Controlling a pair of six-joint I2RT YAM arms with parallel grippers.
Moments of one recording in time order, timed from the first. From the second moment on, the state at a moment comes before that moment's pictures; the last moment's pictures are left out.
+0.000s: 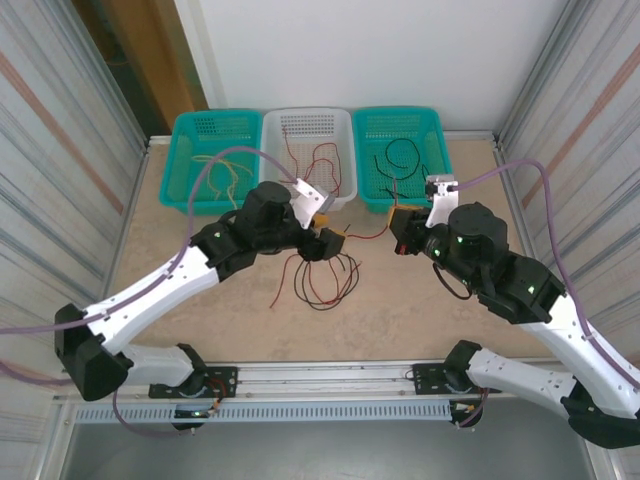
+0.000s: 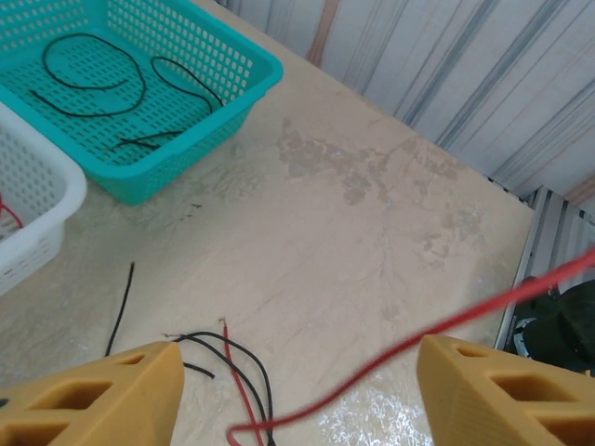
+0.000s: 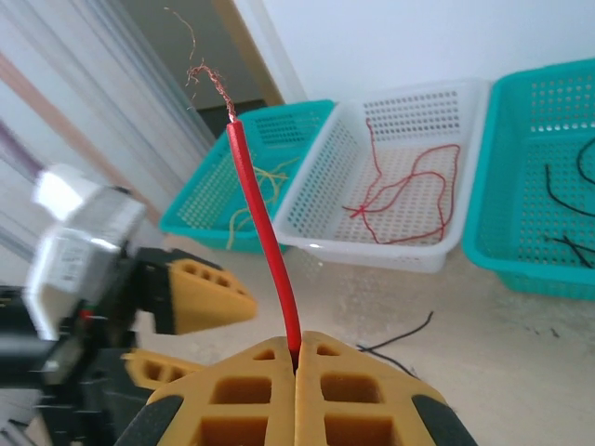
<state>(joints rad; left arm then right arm) -0.83 1.30 1.19 -0.40 0.25 -0.13 0.85 0.84 1.23 -0.67 0.25 0.53</state>
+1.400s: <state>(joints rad) -0.54 1.50 1.60 -0.59 0.23 -0.28 0.73 0.75 1.08 -0.68 0.34 0.65</state>
